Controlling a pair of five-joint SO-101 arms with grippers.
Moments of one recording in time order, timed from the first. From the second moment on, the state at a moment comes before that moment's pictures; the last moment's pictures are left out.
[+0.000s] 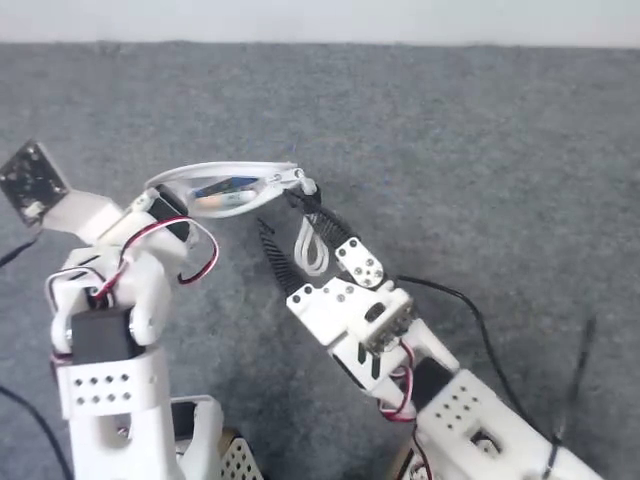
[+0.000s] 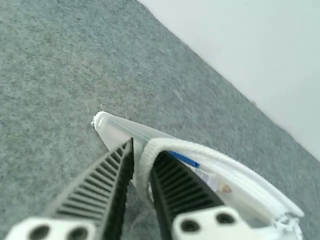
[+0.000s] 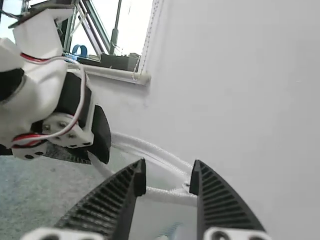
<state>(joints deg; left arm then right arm) -12.2 -58.2 43.6 61.8 40.3 -47.4 -60.7 83.7 -28.9 9.0</state>
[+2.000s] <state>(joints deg) -15.1 -58.2 43.6 61.8 40.3 -38.6 -34.7 72.1 -20.6 5.1</state>
